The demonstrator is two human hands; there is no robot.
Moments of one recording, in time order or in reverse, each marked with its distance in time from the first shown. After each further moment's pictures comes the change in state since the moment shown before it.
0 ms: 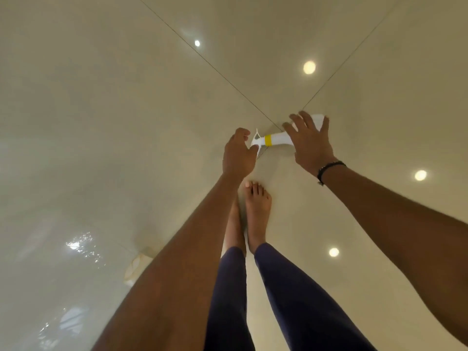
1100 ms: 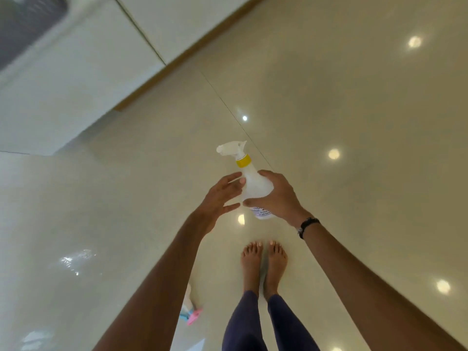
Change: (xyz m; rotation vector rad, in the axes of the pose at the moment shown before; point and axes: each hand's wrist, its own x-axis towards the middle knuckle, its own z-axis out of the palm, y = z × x) left_hand -0.139 0.097 -0.256 -0.701 -0.101 -0.111; right_hand -0.053 -0.126 -0.277 1.118 -0.062 -0.065
